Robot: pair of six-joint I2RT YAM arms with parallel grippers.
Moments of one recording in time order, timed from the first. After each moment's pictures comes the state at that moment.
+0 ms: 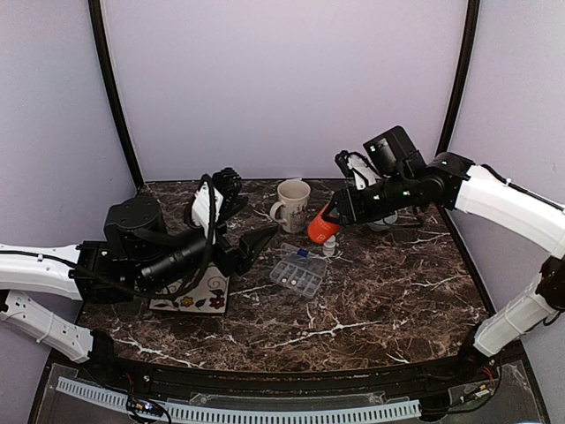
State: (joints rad) left arm -1.30 1.12 0.91 0.18 -0.48 0.16; right arm 0.80 1.43 1.38 -0.71 -0.10 0.39
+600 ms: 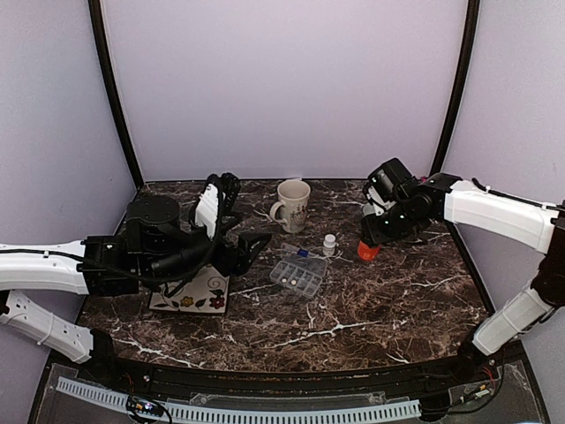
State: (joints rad) left arm -1.19 1.14 0.89 0.03 -0.40 -0.10; right arm 0.66 1.46 1.19 -0.77 0.21 0.30
